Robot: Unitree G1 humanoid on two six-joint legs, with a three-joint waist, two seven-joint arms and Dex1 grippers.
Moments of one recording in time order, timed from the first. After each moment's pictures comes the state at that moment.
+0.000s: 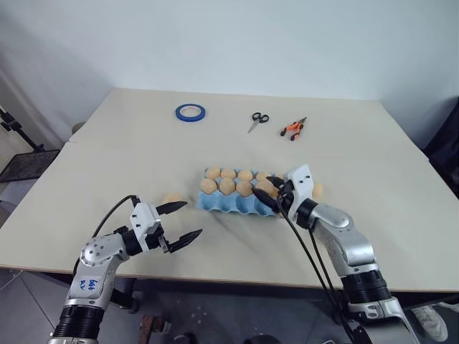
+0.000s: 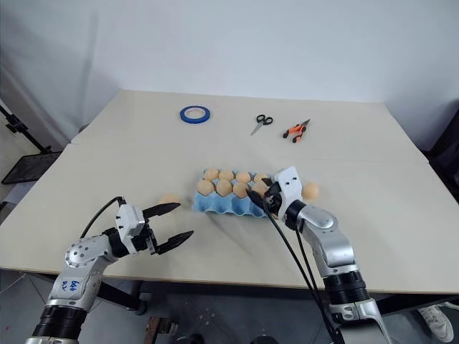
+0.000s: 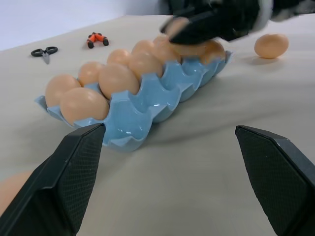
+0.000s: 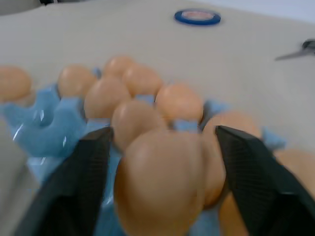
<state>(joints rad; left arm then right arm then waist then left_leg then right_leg) -0.26 0.50 0.10 0.12 -0.34 -0.11 -0.93 -0.50 -0.32 0.05 0.07 0.27 0.33 0.59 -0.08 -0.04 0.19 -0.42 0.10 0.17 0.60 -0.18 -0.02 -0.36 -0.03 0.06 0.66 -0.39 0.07</state>
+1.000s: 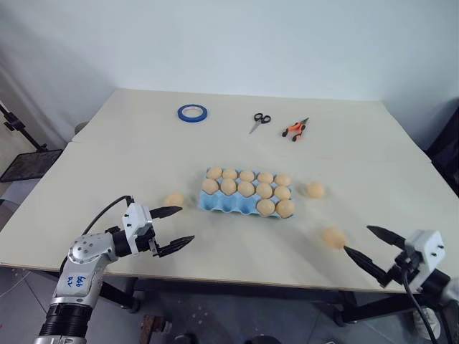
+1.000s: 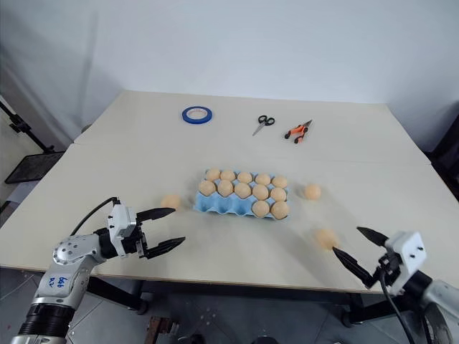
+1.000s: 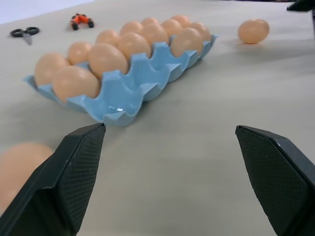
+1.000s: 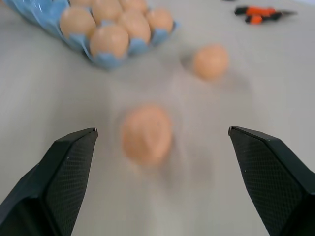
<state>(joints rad) -0.28 0.57 0.10 0.15 -0.38 -0.05 -1.07 0.23 -0.62 -0.48 -0.05 0.47 0.01 0.96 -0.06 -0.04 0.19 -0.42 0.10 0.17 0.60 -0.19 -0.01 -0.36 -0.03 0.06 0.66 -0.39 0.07</state>
